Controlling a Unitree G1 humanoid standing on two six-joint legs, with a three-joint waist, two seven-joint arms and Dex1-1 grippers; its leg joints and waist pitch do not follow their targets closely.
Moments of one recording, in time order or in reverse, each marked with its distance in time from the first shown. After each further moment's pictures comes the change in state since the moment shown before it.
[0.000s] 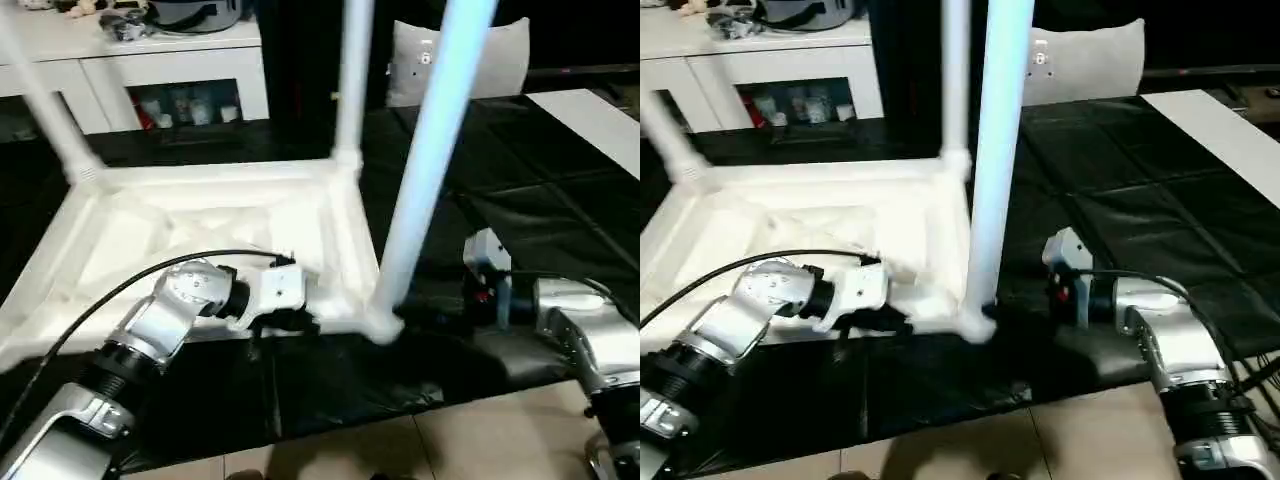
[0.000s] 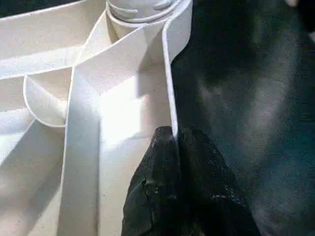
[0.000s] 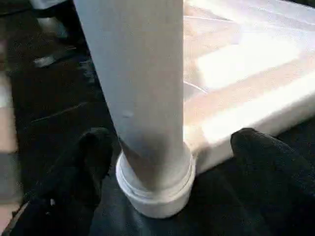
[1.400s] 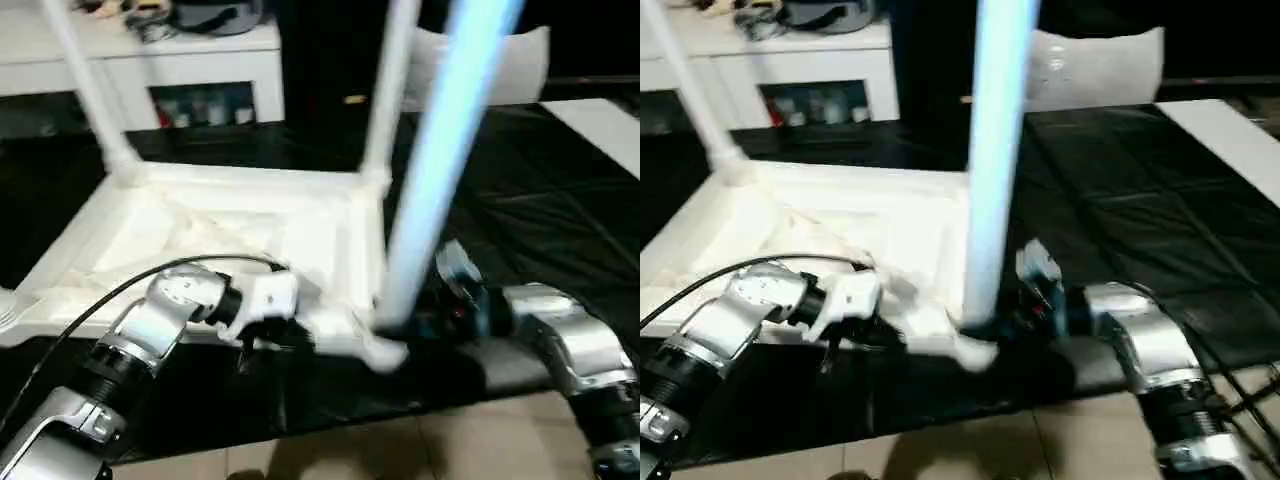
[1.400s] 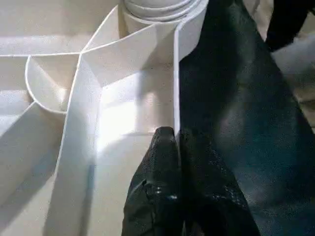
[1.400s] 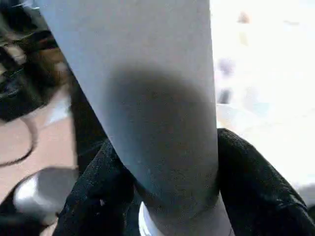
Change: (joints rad) left arm 0.032 -0.022 0.054 -0.038 -0.063 0.178 0.003; right arm -0.019 0.133 0.027 -0.034 0.031 0.181 -0.097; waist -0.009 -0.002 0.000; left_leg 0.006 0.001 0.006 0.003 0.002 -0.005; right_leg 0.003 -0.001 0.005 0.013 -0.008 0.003
